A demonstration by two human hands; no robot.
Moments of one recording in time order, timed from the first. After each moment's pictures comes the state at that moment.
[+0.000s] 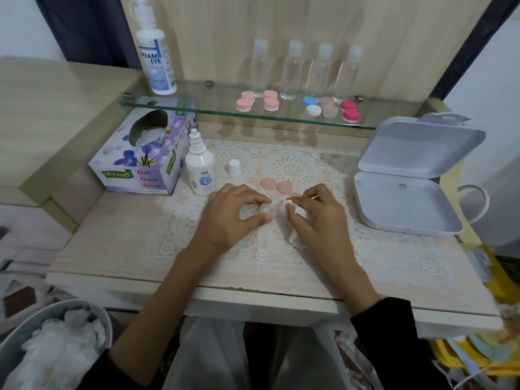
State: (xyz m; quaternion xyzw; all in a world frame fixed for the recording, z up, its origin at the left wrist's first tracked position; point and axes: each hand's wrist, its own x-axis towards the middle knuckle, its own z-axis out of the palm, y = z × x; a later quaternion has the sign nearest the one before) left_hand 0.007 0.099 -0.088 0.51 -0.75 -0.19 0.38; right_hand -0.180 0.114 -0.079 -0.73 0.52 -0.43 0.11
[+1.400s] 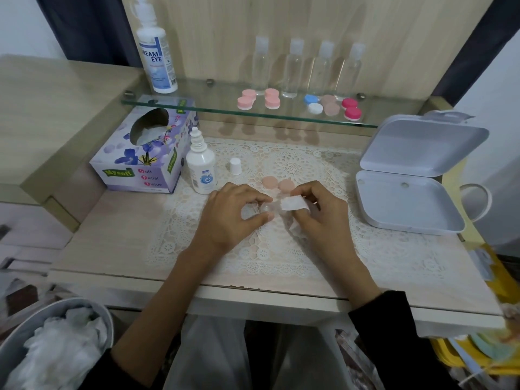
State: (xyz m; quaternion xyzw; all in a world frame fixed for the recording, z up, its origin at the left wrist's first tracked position) left_hand 0.005 0.102 -0.087 0.52 -0.75 -0.17 0.38; right_hand -0.176 0.113 -0.071 -0.66 0.50 -0.49 0.27
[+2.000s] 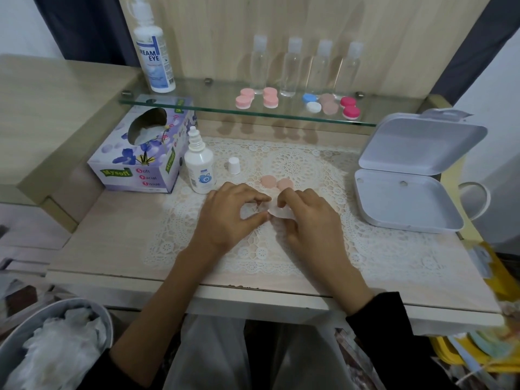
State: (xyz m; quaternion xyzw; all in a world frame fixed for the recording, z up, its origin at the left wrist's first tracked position) left_hand 0.006 0.102 -0.086 0.53 -0.76 -0.15 0.36; right_hand -0.166 0.125 -0.074 -0.78 0.51 -0.35 -0.06
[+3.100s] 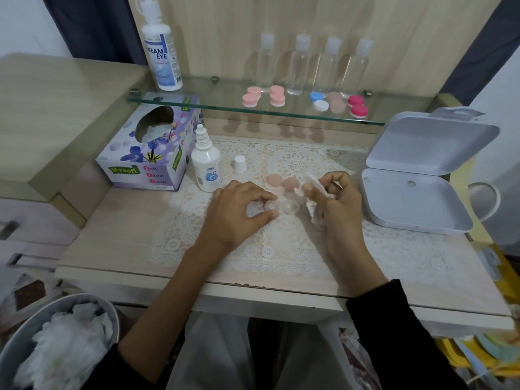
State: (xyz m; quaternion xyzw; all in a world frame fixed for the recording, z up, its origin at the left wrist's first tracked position) left_hand 0.005 0.102 -0.087 0.52 -0.75 -0.16 0.37; right_hand -0.172 0.105 -0.061 -0.37 0.44 -0.62 0.52
